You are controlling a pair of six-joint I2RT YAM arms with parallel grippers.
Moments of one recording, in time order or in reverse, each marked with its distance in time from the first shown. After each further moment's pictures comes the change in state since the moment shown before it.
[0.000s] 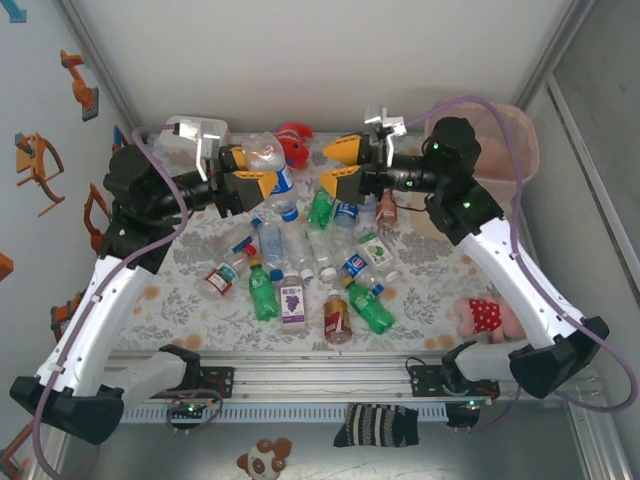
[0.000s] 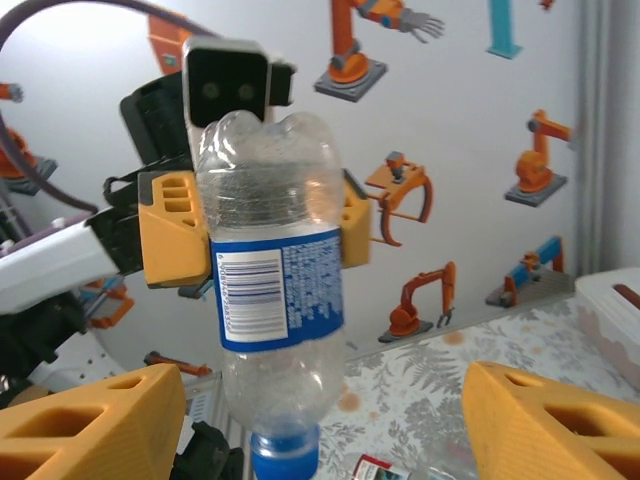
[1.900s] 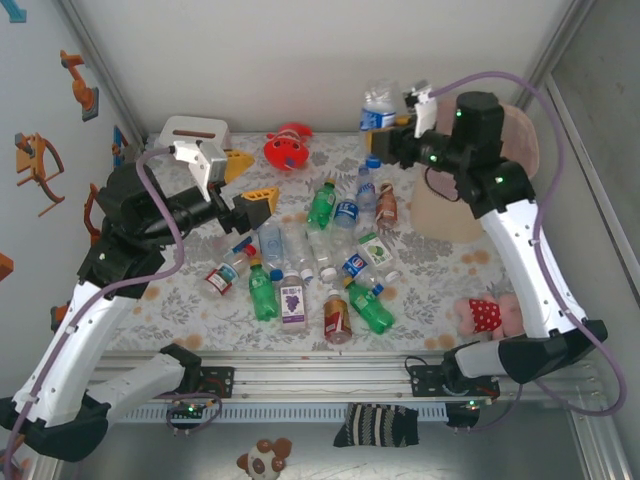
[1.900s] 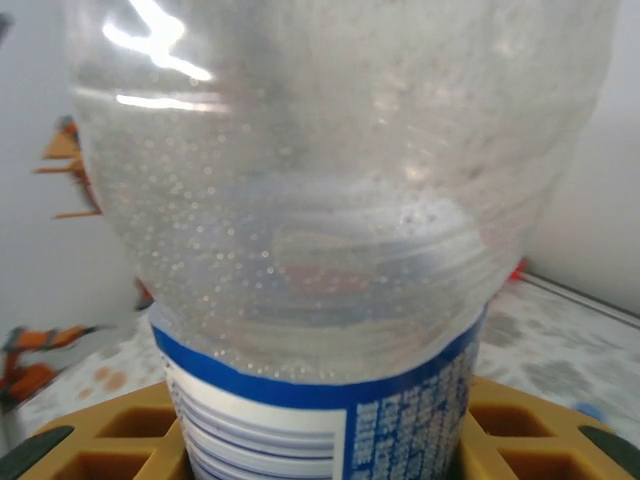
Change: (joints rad) left arm -0.127 -0.121 0.023 -0.328 -0.443 0.344; right arm -0.243 0.072 0.259 -0.539 0.422 -0.194
